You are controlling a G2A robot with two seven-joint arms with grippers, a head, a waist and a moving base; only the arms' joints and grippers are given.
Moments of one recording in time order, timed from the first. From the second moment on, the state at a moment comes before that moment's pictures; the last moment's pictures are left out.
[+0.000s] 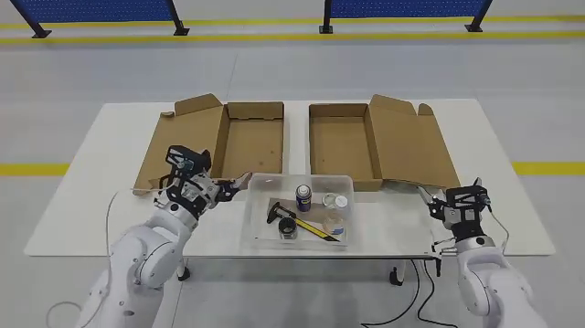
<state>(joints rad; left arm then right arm) 1.53 -1.16 -1.47 -1.95 1.06 -0.28 -0.37 -1.73 -1.15 1.60 -1.80 -1.33 0.00 0.00</state>
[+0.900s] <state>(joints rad) 1.28 -1.17 -1.16 -1.77 1.20 -0.40 -0.75 -1.73 -1.15 1.60 -1.80 -1.33 0.00 0.00</state>
